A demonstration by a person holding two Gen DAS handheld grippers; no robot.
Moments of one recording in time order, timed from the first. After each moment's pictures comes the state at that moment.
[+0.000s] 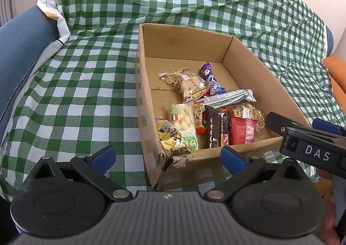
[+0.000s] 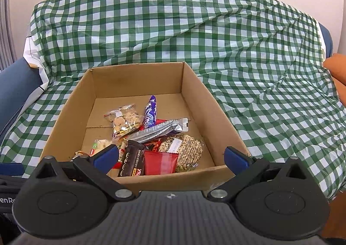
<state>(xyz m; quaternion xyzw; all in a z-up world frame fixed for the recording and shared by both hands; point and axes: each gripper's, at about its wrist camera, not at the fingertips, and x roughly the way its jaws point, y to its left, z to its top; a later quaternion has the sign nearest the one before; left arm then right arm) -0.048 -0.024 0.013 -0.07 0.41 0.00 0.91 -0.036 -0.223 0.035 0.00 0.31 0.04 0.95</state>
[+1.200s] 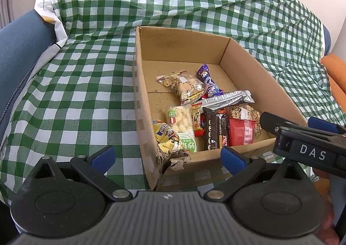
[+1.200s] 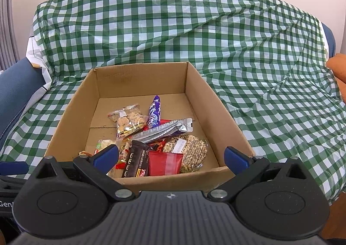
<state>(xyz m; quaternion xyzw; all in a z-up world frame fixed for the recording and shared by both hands) -0.046 -0.026 0.013 -0.06 0.40 -0.01 0.91 -0.032 -0.222 0.035 0.00 0.31 0.05 0.95</state>
